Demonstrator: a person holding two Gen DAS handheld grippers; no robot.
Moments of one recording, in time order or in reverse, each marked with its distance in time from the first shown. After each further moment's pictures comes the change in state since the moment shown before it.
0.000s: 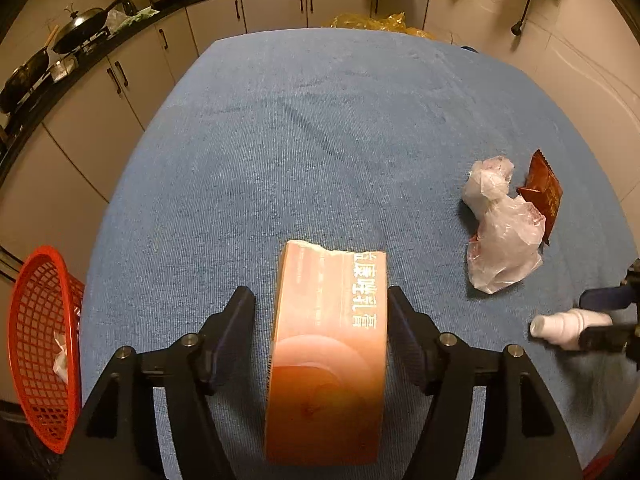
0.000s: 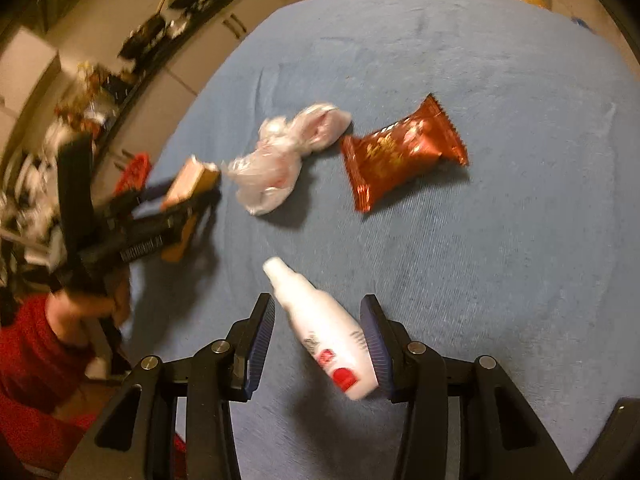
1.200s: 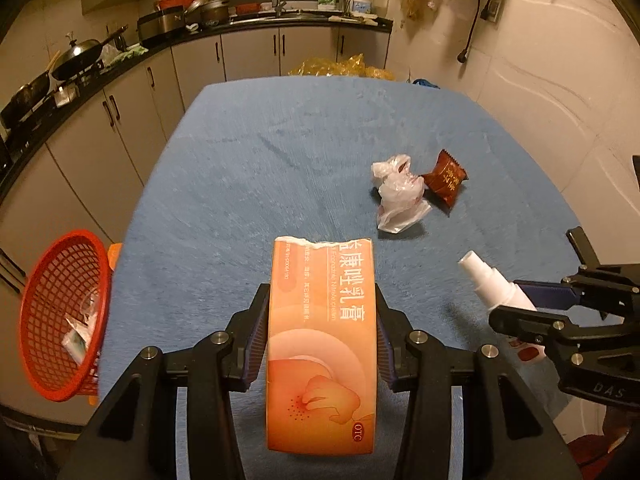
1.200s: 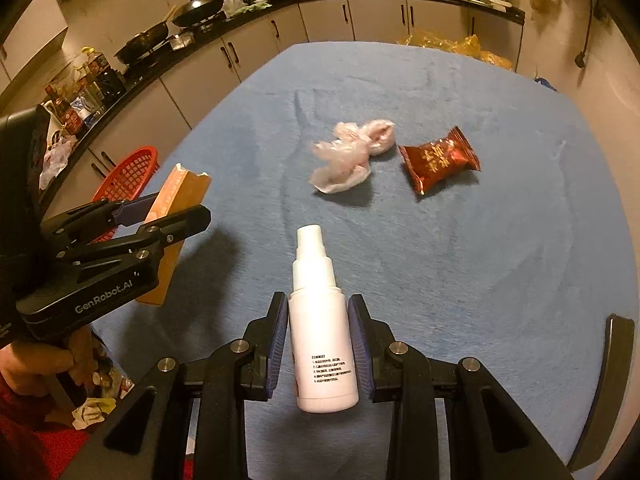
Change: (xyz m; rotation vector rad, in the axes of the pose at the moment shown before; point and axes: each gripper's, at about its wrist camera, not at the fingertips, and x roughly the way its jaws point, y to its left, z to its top) left arm -0.098 -0.005 -0.058 0.051 -0.159 -0.092; right arm -0.011 0.101 -0.051 -0.034 -0.207 -0.221
